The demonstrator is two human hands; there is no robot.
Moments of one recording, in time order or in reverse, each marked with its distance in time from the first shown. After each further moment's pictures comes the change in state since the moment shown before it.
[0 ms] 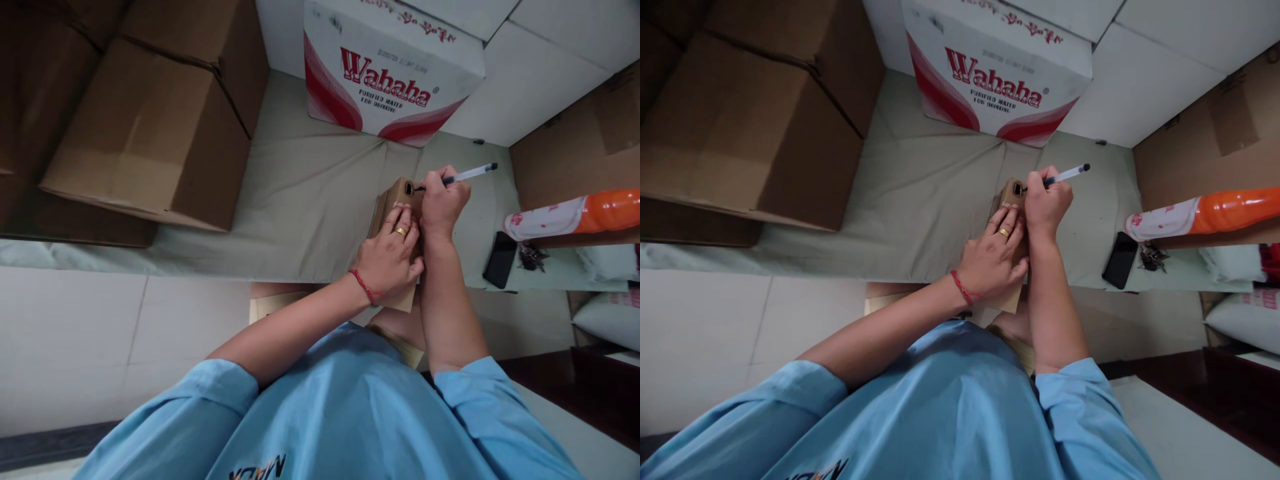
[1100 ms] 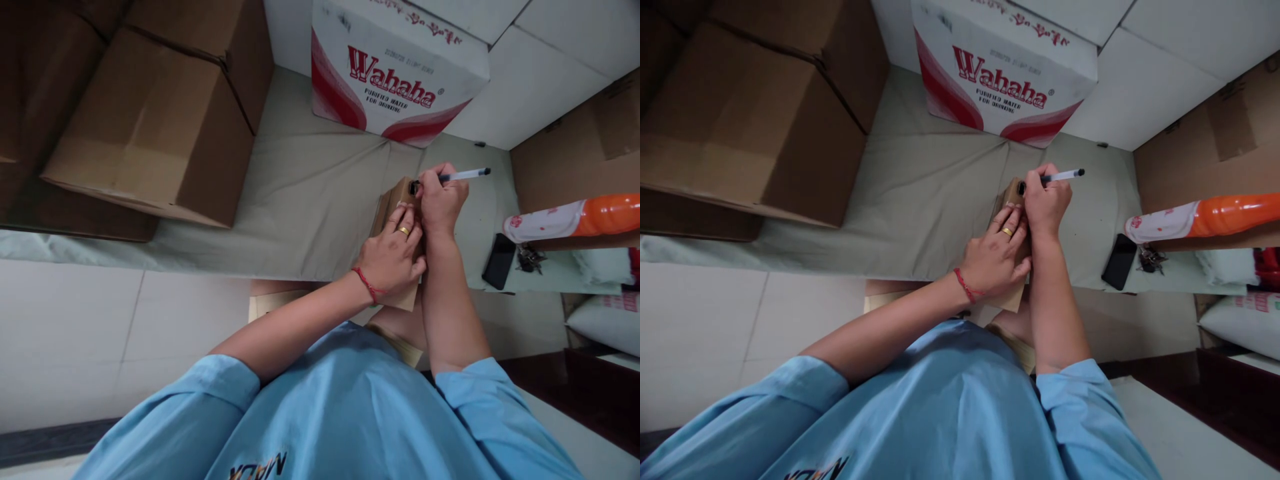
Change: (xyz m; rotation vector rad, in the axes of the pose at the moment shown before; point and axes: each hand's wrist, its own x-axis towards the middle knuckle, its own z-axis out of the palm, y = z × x) left_hand -0.001 -0.001 0.001 -0.044 0.039 0.005; right_hand 0.001 -0.002 0.004 0.159 -0.101 -0.038
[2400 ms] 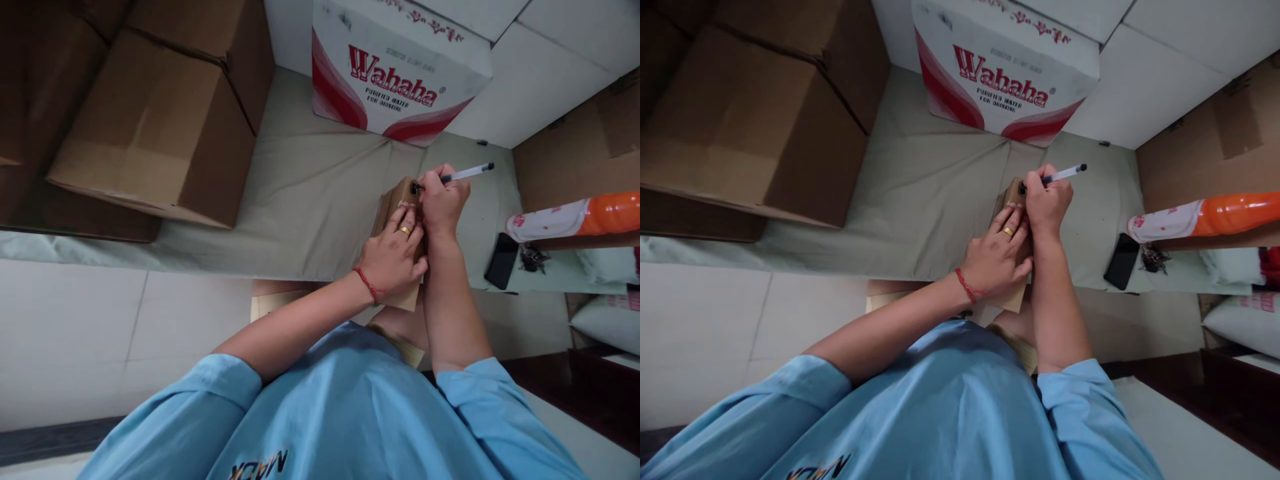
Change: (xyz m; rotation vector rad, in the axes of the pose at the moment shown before) left_hand -0.001 0.000 0.000 -0.006 -0.004 -0.009; right_hand -0.002 -0.004 -0.003 0.005 -0.024 0.028
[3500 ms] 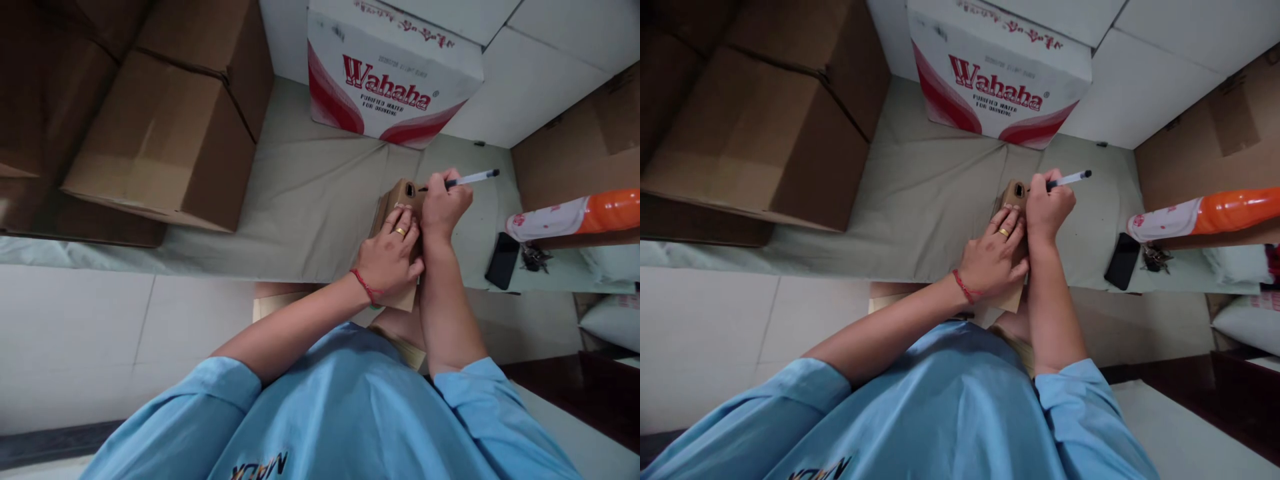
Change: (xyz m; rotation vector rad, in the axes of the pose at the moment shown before) left_hand 0.000 -0.003 0.002 0.002 0.008 0.013; right_hand -0.005 0.001 0.000 -0.105 0.258 -0.008
